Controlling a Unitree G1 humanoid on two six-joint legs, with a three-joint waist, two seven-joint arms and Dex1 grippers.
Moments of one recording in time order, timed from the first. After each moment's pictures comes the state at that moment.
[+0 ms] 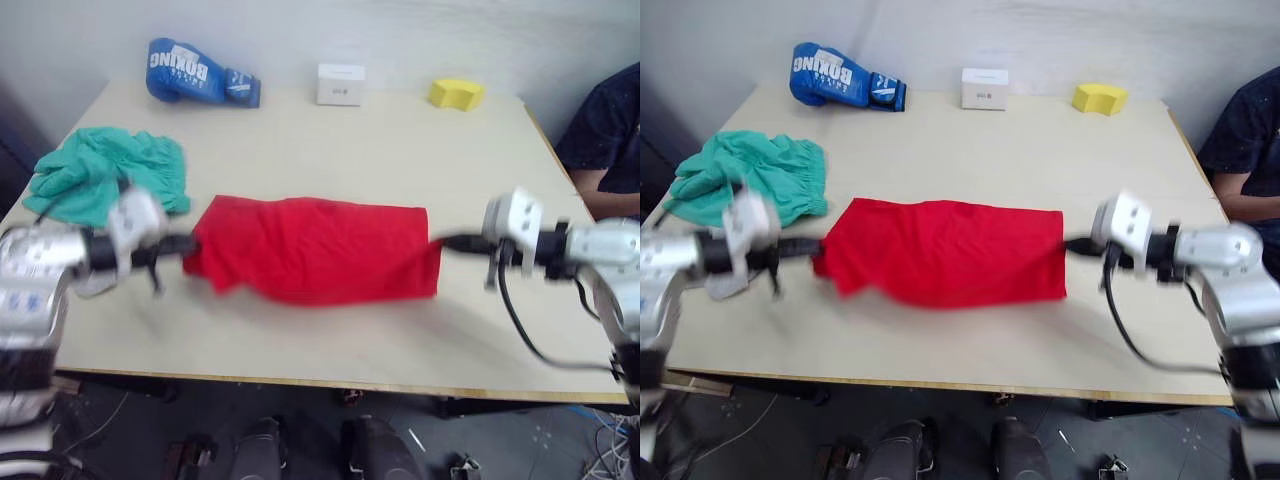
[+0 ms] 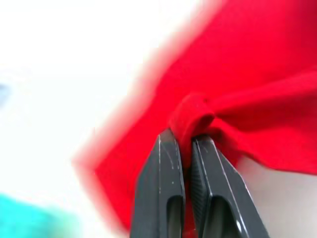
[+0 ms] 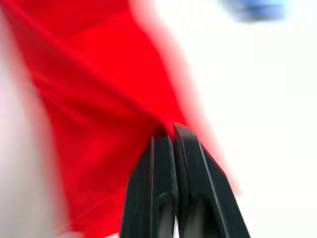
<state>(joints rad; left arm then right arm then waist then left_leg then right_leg) -0.78 0.78 0.14 0.29 -0.17 0.13 -0.85 -0.74 -0.84 -0.04 0.22 0.25 0.07 0.94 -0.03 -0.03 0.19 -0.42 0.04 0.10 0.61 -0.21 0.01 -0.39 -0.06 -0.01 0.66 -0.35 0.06</state>
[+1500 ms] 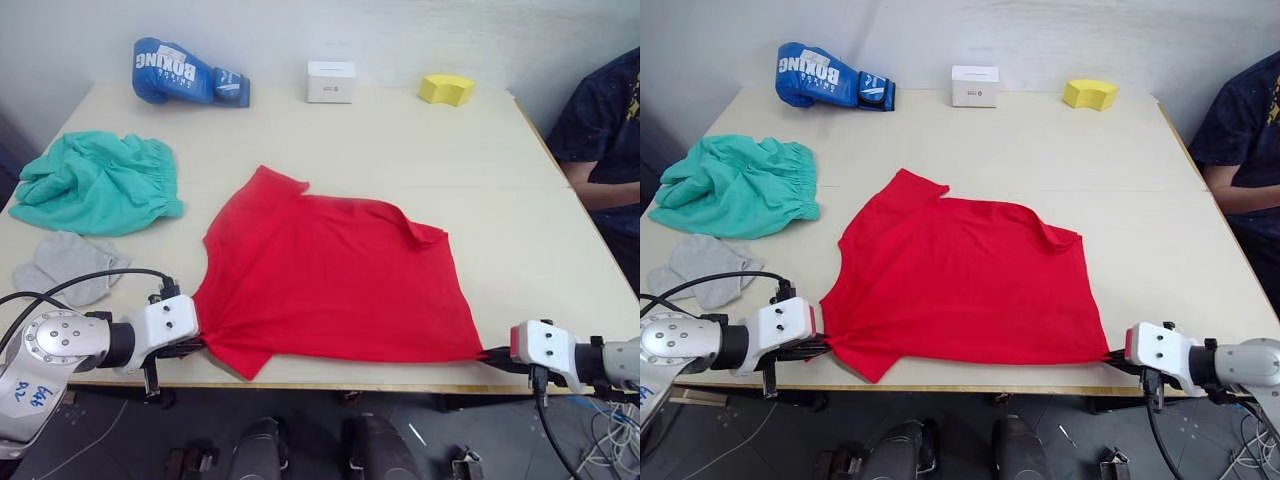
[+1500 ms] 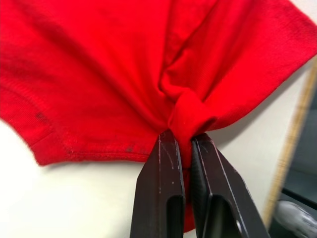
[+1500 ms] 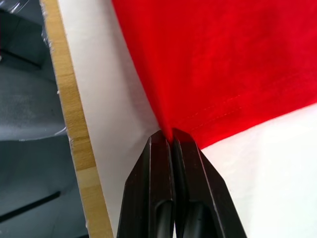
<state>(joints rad) 0.11 1.07 0.16 -0.50 -0.20 0.56 -0.98 0.25 -1.11 -0.14 -0.14 0.28 -0.02 1.08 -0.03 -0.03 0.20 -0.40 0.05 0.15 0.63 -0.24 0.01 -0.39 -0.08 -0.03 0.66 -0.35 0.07</state>
